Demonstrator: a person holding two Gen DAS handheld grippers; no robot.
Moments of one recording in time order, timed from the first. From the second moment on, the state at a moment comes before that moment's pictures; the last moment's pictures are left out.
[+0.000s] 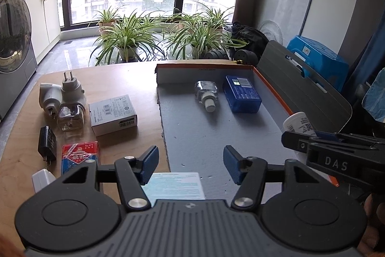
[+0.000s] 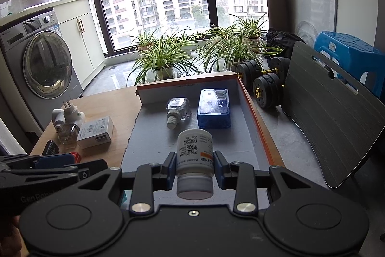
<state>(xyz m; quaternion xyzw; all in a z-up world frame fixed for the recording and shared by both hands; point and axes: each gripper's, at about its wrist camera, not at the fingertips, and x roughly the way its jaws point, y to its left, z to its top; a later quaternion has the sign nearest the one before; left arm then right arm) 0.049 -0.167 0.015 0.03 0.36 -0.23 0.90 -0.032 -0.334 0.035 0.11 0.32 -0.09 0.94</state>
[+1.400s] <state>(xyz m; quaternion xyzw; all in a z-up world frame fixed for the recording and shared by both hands) 0.097 -0.234 0.018 0.03 0.35 -0.21 0.91 0.034 -0.379 0.046 0.10 0.32 -0.07 0.94</state>
